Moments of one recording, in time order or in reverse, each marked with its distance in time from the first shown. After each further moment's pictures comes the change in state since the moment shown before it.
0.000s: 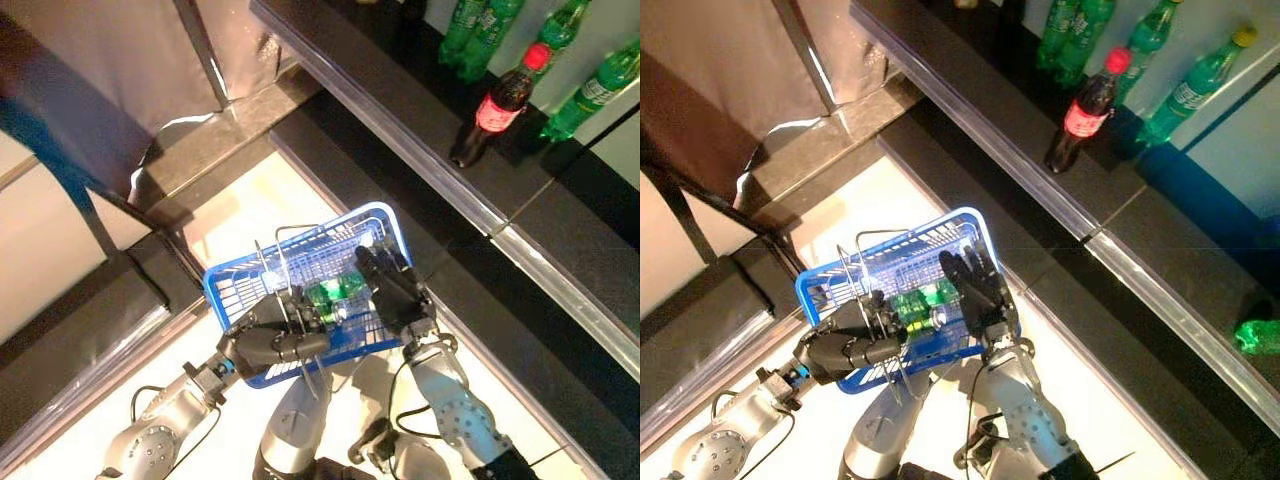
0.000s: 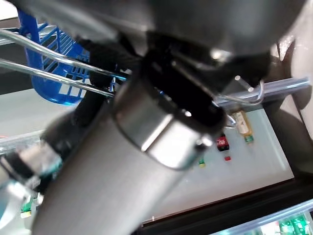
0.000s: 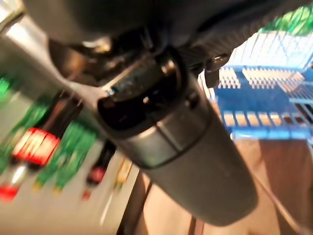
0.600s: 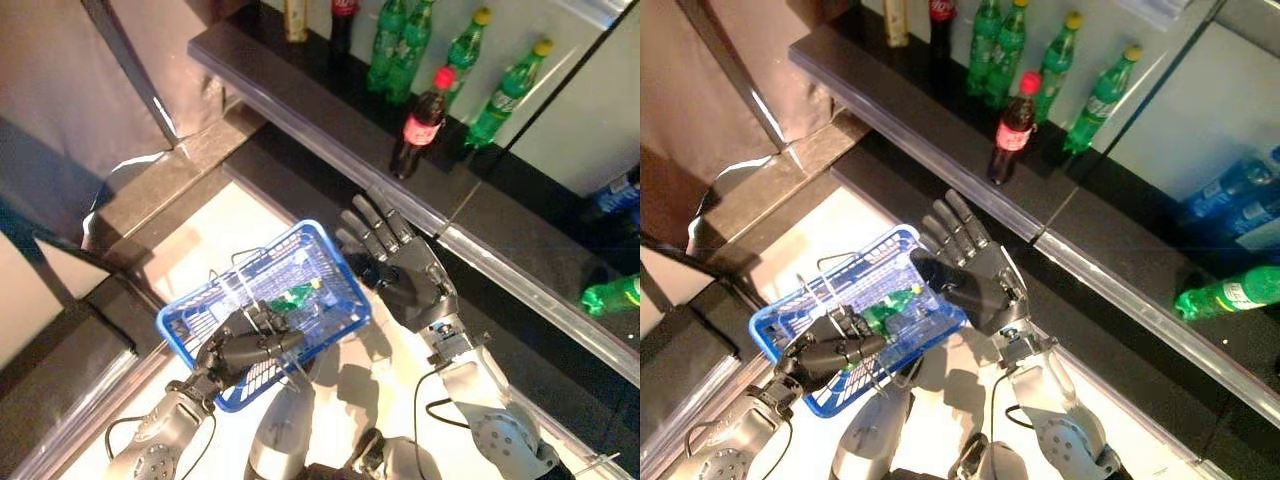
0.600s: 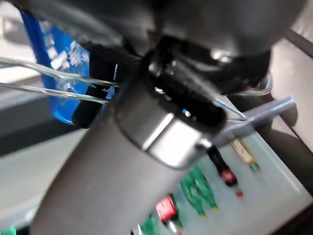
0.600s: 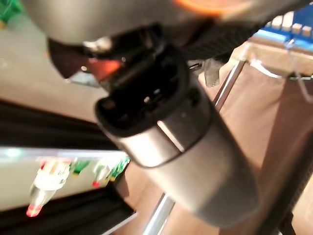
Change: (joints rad) left arm 0.042 -0.059 0.028 0.165 0.186 -0.092 0.277; right arm 0.048 -0.115 -0.040 -0.146 -0.060 0.027 0.352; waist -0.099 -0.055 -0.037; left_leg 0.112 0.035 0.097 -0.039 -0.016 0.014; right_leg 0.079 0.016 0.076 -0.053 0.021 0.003
